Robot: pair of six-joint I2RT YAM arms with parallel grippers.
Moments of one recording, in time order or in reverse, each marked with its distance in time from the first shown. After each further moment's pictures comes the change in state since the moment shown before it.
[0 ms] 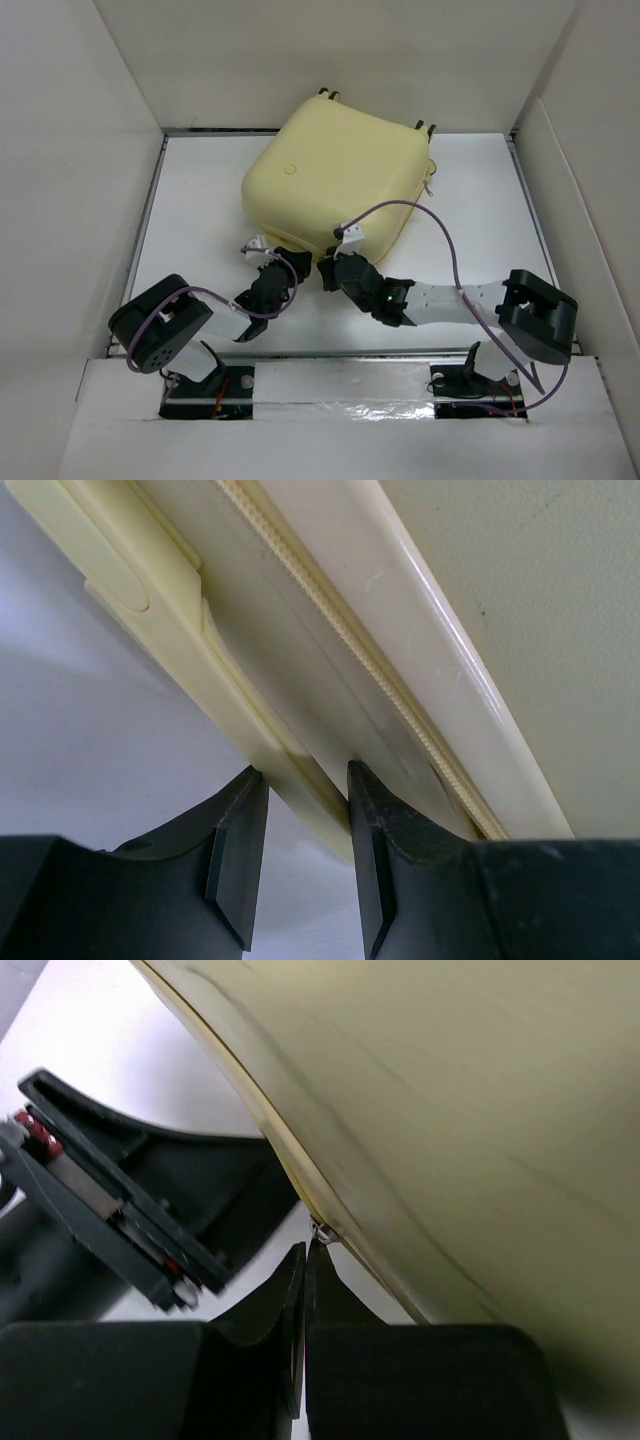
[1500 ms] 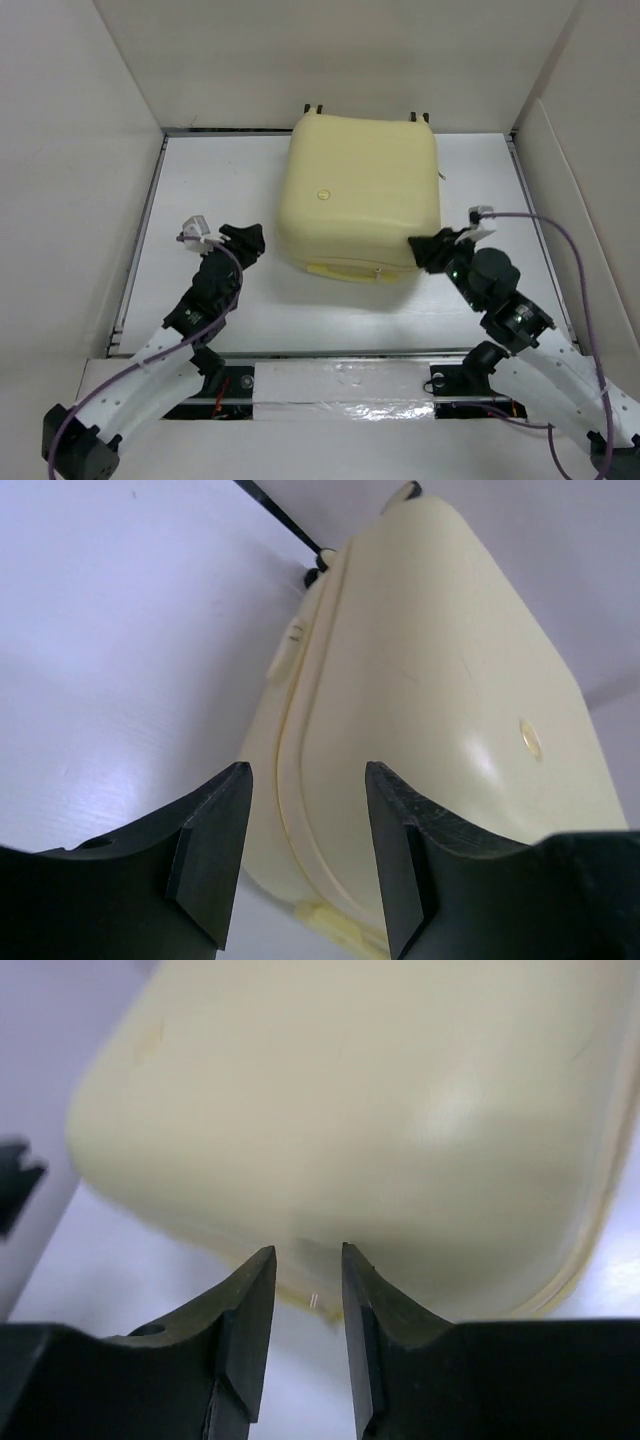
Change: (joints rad) left arm 0.139 -0.867 0.169 -0.909 -0.134 0.153; right arm -0.423 -0.937 -0.219 -0.499 -0.227 -0.038
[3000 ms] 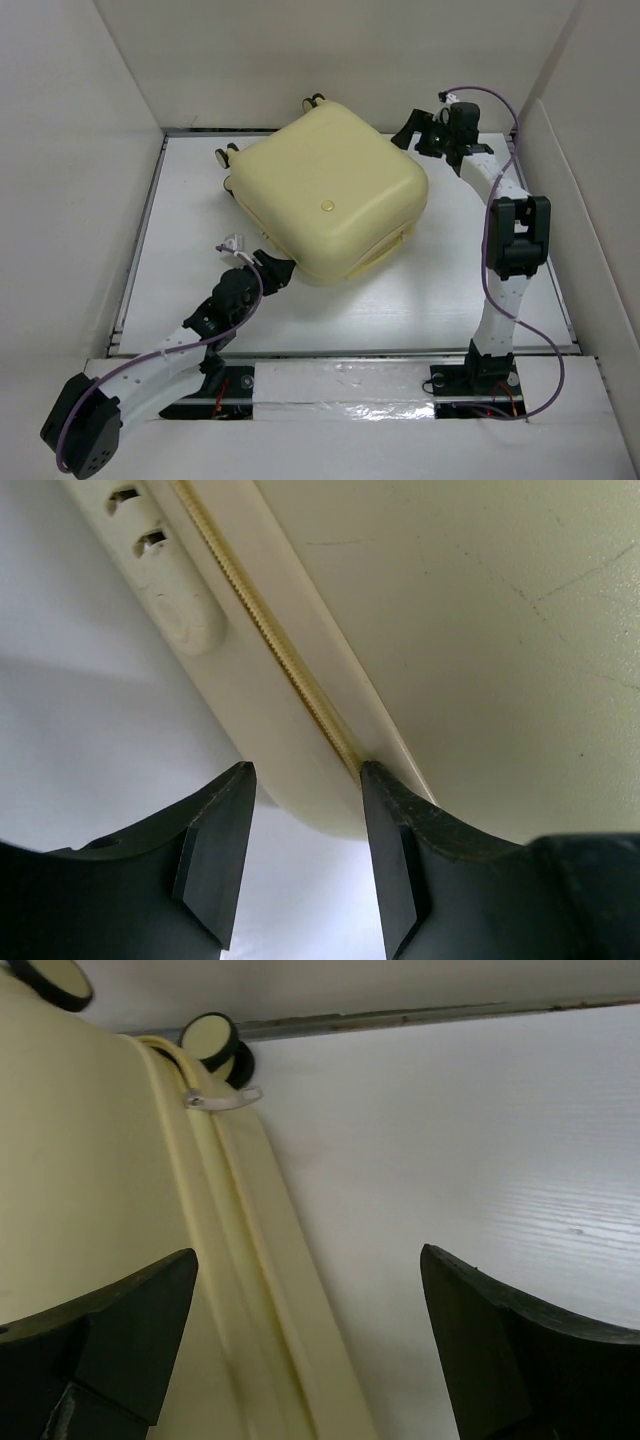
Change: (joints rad) left arm 0.028 0.179 -0.213 0.263 0.404 -0.041; right arm -0.643 1.558 1.217 0.063 -0.666 -0.165
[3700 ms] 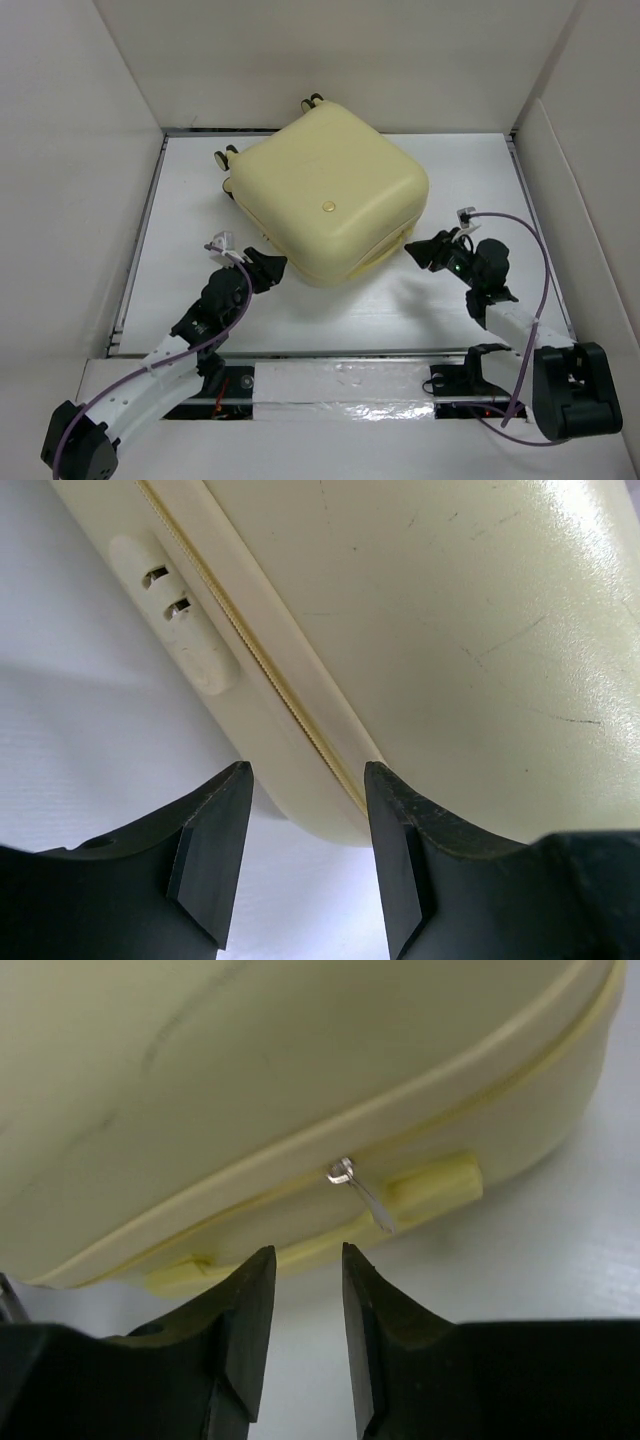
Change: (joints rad) left arm 0.026 -0.170 0.041 -0.177 -0.005 0.044; right arm 0.030 -1.096 -1.489 0.724 -0.152 0.103
